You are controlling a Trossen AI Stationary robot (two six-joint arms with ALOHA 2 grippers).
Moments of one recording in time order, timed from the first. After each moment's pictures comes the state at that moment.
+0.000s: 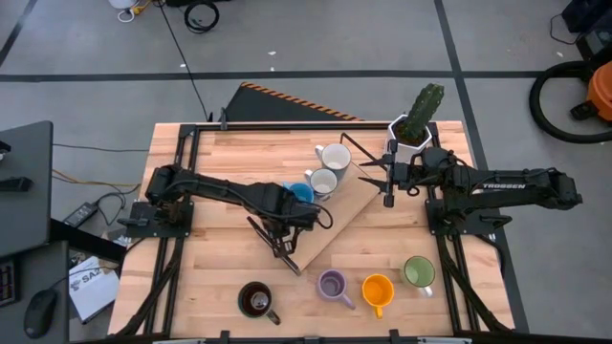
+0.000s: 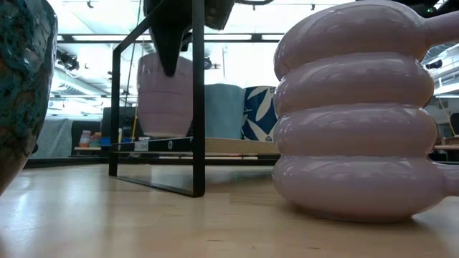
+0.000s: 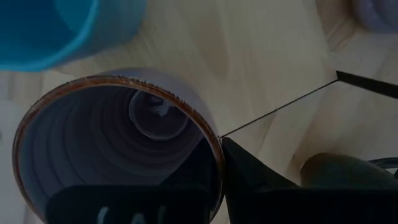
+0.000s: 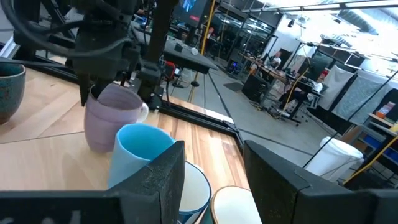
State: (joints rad) left arm -0.18 1.92 1.76 -1.32 -0.01 -0.44; right arm -0.21 0.73 0.41 0.31 -0.10 -0.43
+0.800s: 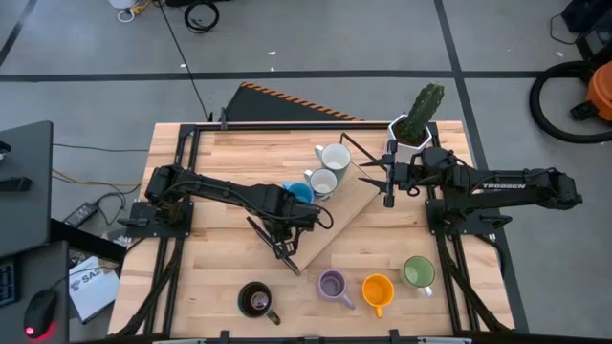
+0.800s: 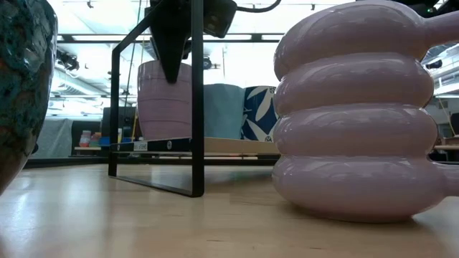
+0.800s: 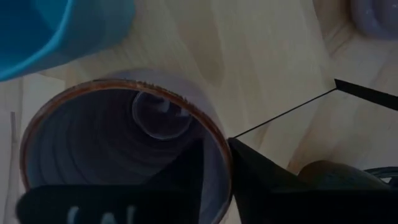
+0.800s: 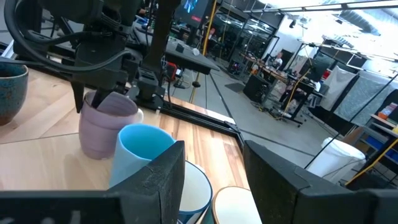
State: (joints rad) left arm -0.18 1.92 1.71 -1.25 0.02 -0.46; right arm -0.21 0.73 0.41 0.30 -0.11 -0.43
